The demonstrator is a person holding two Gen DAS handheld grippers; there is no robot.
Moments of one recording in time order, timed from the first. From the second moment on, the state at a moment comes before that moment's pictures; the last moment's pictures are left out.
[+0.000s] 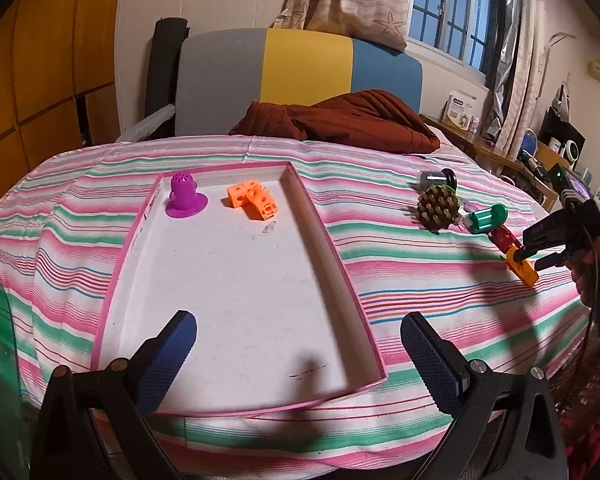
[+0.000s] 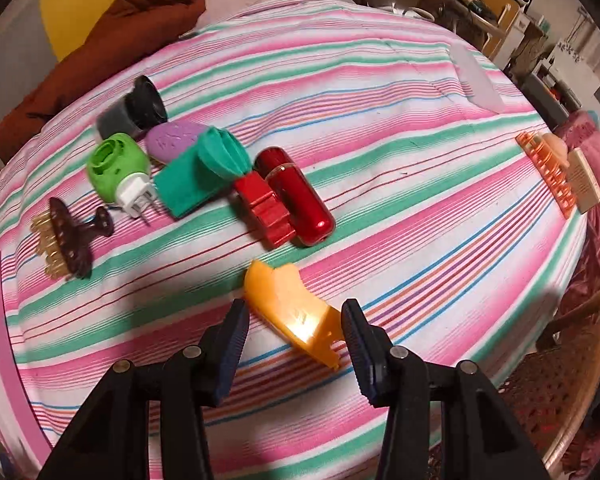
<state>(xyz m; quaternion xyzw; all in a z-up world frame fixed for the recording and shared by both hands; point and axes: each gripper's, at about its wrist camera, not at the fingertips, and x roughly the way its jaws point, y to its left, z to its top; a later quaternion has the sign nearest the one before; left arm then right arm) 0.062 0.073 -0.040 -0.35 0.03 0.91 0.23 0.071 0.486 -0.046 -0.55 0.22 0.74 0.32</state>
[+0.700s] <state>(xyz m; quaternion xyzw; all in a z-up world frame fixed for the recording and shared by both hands) 0.050 0.131 -0.012 -0.33 0.08 0.90 0.26 0.046 0.480 -0.053 -0.52 0.21 0.81 0.19</state>
